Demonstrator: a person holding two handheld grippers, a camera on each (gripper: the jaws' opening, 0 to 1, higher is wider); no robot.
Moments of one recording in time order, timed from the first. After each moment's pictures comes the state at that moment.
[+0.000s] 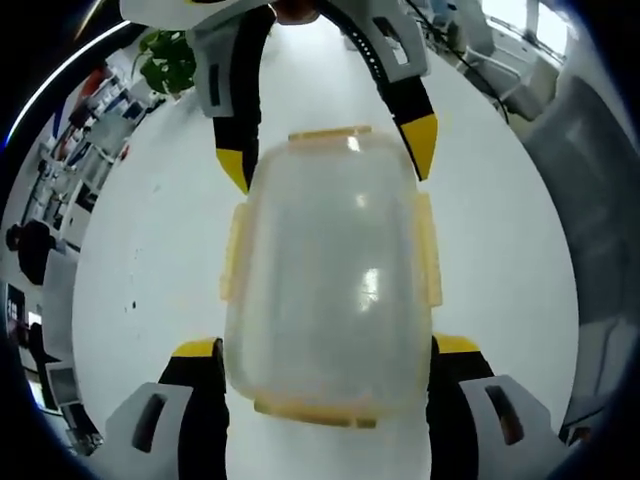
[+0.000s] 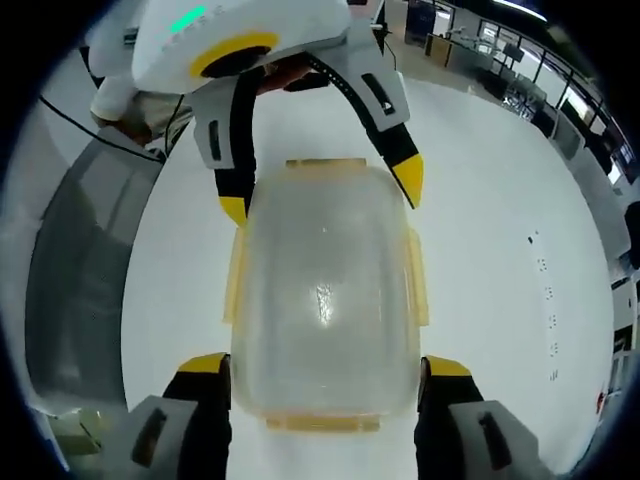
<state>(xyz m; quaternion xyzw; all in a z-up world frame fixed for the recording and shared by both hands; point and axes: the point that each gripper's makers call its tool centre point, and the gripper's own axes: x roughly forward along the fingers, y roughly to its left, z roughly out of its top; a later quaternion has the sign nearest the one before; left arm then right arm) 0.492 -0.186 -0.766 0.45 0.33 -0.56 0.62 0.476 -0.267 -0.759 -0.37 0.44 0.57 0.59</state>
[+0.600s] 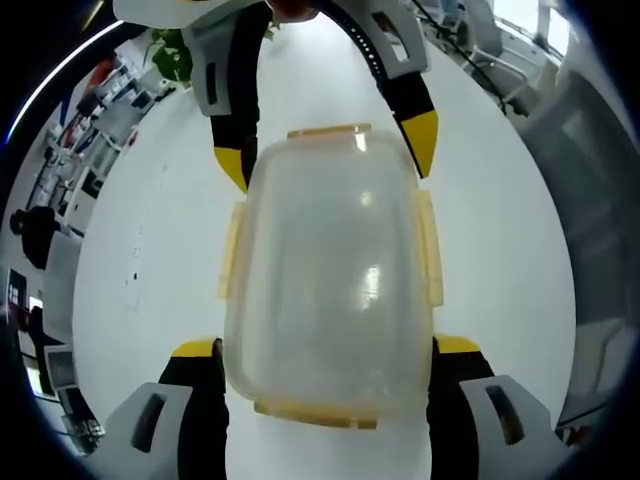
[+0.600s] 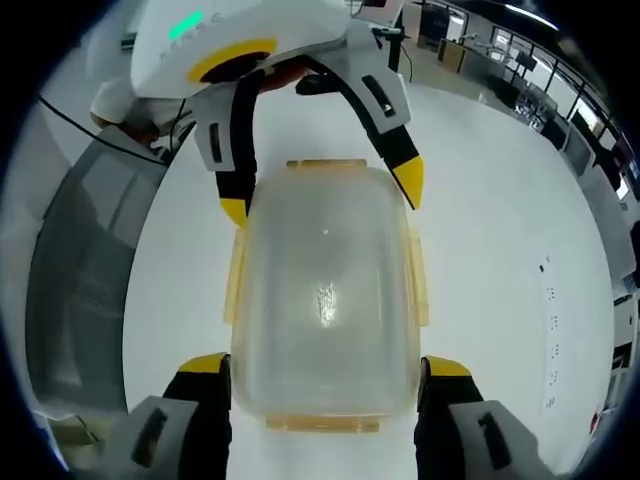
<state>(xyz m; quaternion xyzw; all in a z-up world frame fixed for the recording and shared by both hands) 0.486 -0.153 -0.767 0.45 0.34 -0.54 0.63 0.472 -0.234 -0.758 -0.38 0.43 0.59 0.58</state>
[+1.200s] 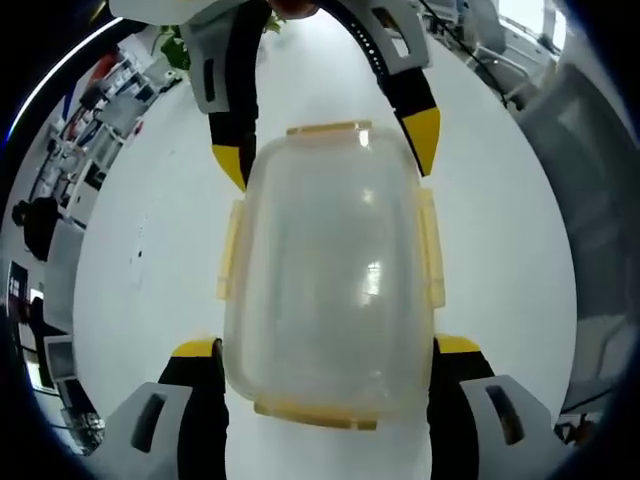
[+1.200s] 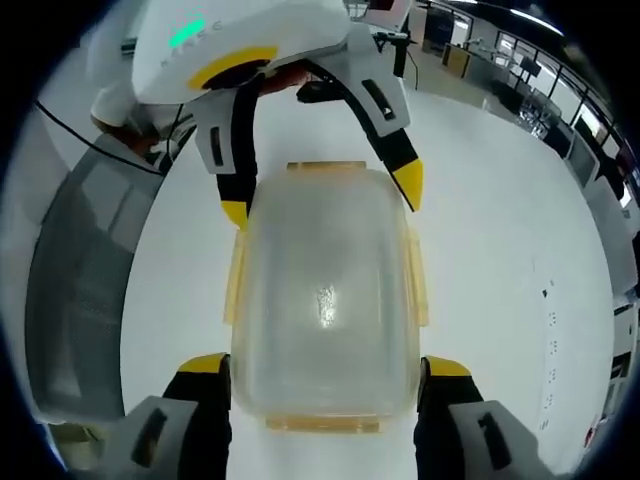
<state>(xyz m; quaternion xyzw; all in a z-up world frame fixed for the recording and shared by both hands) 0.493 -0.129 -0.768 0.45 0.35 -0.53 0.63 0.481 -0.210 -0.758 -0.38 0.42 0.59 0.57</state>
